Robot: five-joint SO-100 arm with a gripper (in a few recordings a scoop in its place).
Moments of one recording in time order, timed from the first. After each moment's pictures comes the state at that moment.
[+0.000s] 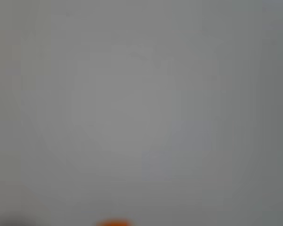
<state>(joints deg) -41.5 194.9 171.9 77.0 3.4</state>
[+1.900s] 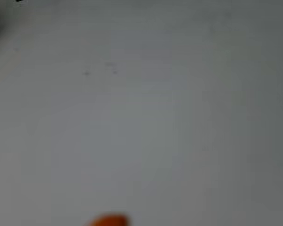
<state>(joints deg) -3.2 168.6 157.9 21.5 97.5</state>
